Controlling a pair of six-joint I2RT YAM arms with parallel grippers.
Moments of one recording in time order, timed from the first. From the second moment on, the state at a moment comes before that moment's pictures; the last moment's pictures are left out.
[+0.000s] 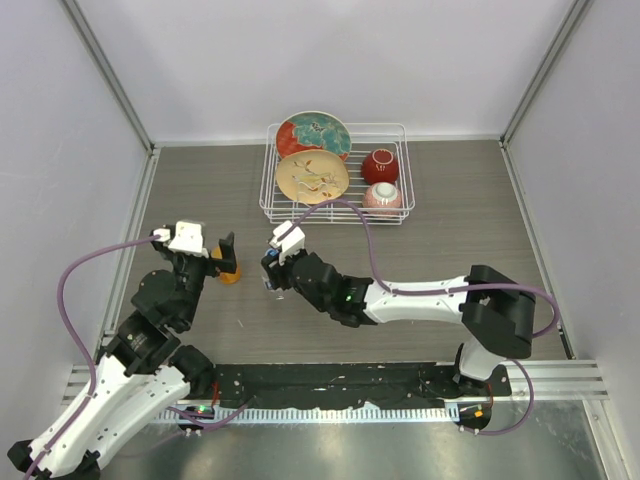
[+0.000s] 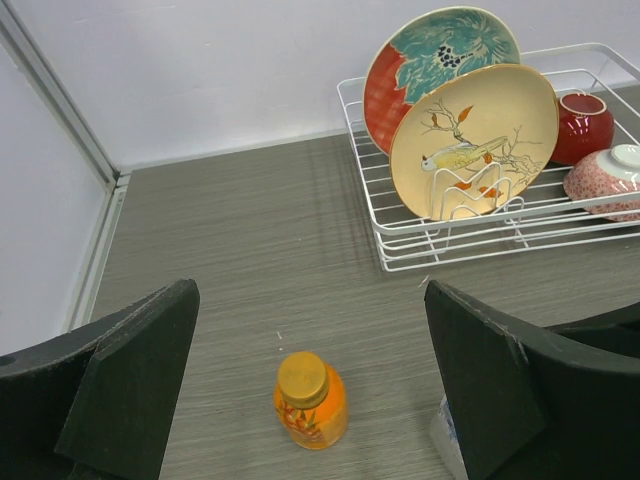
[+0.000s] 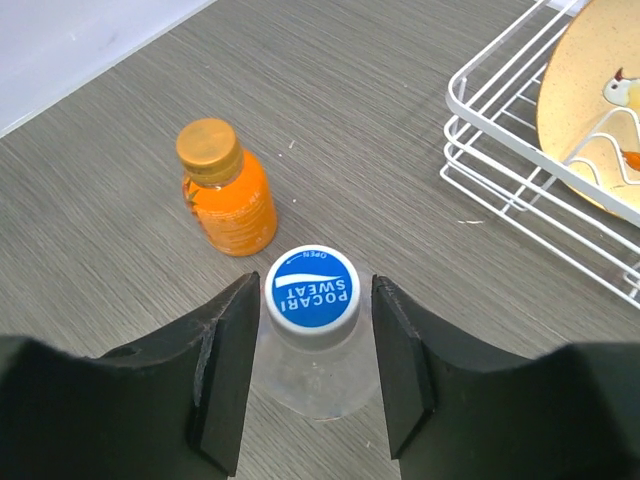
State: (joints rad) left arm -0.66 0.43 0.66 -0.21 -0.55 0.11; right arm 1.21 1.65 1.01 0.44 0.48 0.13
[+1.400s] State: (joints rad) left arm 0.02 0.94 0.98 -0.28 -0.17 -0.09; right arm 1.21 1.14 1.29 -0.44 0.74 0.29
